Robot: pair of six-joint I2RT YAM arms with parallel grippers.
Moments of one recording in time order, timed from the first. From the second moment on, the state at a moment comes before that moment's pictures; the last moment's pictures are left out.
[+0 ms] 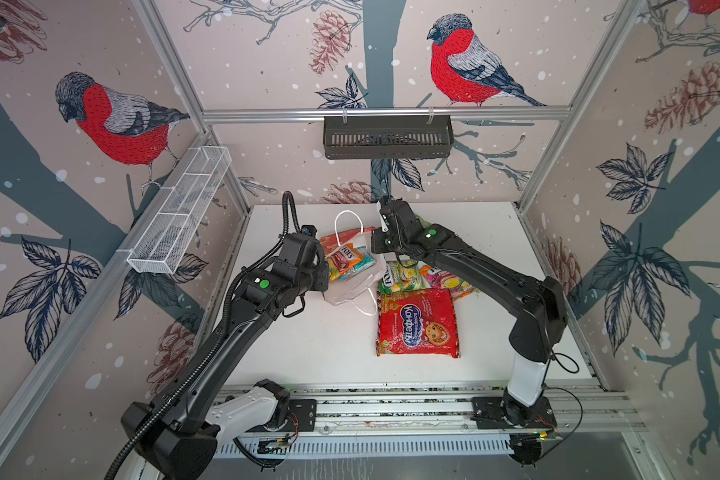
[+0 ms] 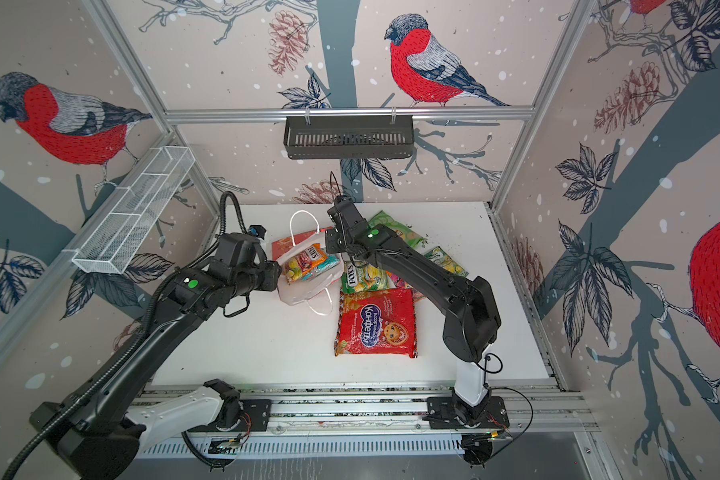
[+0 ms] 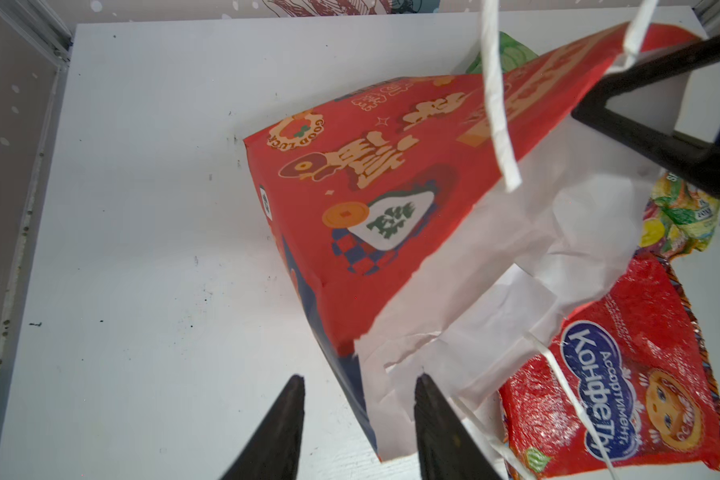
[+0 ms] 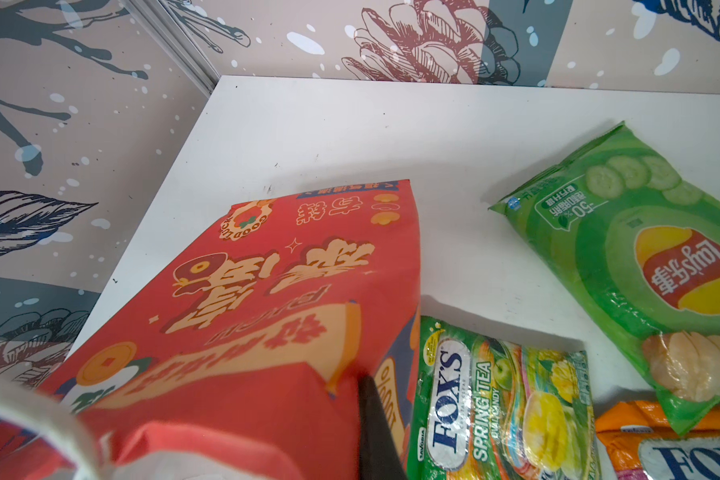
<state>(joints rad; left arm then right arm) -0.47 1.11 1.19 -0.88 -0.17 -0.30 0.79 1.86 1.73 -0.55 0.09 0.46</state>
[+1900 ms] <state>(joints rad) -0.47 1.27 1.04 -0.52 -0.13 -0.33 0.76 1.63 1.19 -0.03 -0.30 0.88</state>
